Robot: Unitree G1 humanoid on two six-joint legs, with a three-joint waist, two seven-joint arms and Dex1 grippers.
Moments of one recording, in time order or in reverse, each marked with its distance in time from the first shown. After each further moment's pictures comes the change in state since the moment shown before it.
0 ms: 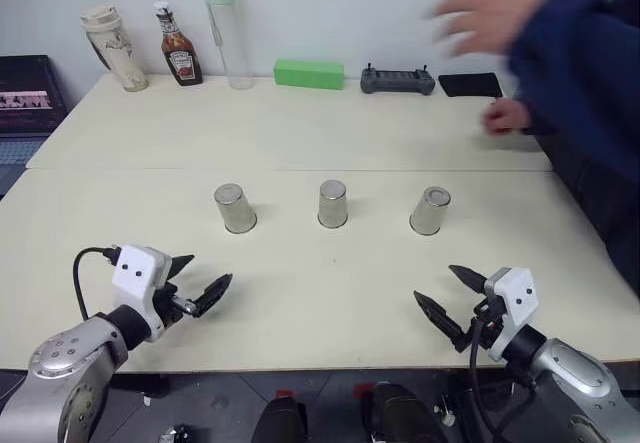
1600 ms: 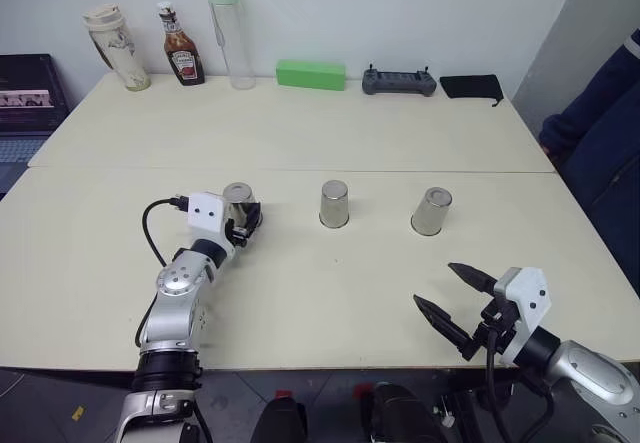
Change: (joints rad) left arm -0.541 -0.277 -0.274 0.640 0.311 -0.473 0.265; right arm 0.028 -0.067 -0.039 -0.083 0.039 0.013 -0.028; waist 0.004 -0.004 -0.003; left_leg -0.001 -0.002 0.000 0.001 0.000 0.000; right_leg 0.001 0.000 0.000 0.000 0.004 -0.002
